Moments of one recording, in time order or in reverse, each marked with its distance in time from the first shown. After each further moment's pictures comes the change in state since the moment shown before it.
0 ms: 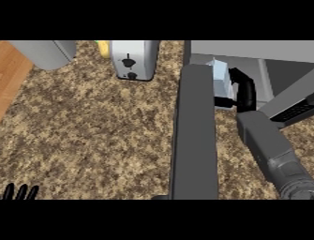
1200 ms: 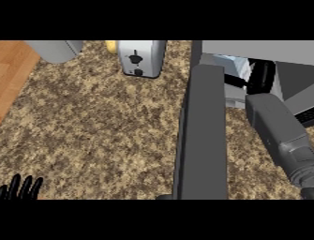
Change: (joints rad) left arm -0.074 0.022 0.022 0.061 0.013 -0.026 0.011; right arm -0.109 -0.065 -0.073 0.021 0.016 -0.262 -0.049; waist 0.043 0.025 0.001
